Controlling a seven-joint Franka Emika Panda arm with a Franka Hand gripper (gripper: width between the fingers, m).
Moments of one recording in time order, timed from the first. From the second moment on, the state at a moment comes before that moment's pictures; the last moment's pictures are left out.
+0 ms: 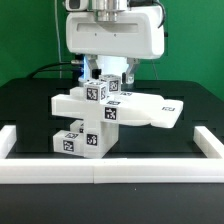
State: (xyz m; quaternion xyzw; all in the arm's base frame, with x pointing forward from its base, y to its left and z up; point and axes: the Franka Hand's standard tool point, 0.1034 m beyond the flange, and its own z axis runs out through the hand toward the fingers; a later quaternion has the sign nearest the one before) arm 0.504 -0.022 0.118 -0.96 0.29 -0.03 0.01
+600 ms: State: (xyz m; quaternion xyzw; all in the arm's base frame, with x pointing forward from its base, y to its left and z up) arm 0.504 -0.023 0.118 -1.00 0.07 -0.03 0.00
